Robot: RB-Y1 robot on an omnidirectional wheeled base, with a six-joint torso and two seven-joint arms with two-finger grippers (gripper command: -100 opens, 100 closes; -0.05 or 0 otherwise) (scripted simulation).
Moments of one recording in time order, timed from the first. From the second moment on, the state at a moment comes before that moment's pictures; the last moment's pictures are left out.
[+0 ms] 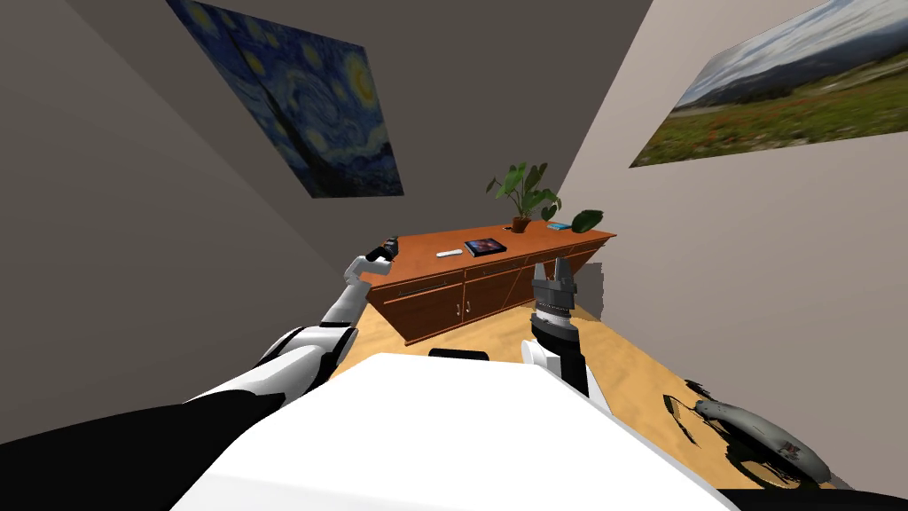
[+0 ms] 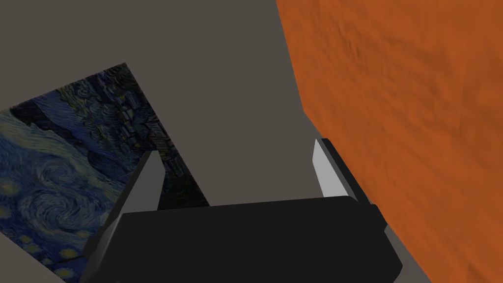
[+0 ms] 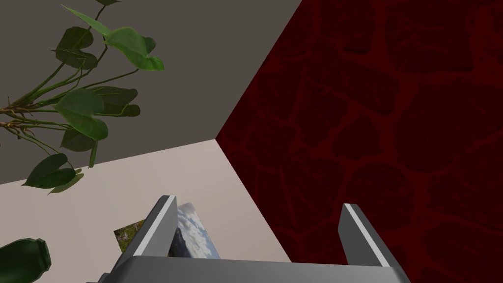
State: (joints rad) left arm -0.44 0.62 0.09 -1.47 0.13 0.50 0.15; right arm 0.54 0.05 0.00 -2.28 0.04 -0.59 0.05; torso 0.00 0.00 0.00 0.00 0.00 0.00
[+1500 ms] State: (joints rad) left arm -0.74 0.74 0.12 -1.14 0.18 0.90 0.20; right arm 0.54 0.05 0.00 -2.28 0.04 -0.59 0.05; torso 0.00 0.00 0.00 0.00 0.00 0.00
